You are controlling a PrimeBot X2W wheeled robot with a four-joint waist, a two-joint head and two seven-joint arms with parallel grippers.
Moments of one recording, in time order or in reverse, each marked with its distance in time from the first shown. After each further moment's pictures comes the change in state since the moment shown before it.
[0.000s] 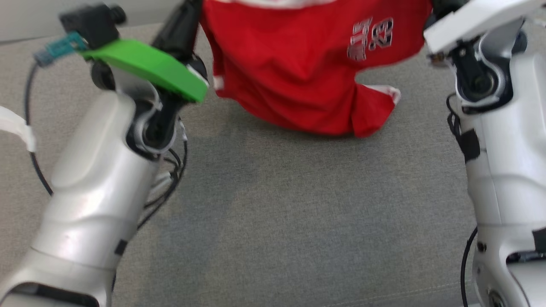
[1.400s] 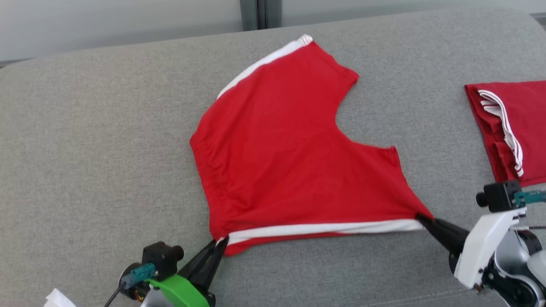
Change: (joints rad) left arm 0.657 0.179 -0.262 -0.068 0.252 -0.029 -0.172; right arm 0.701 -0.595 0.511 -0.258 0.382 0.000 -0.002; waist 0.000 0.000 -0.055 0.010
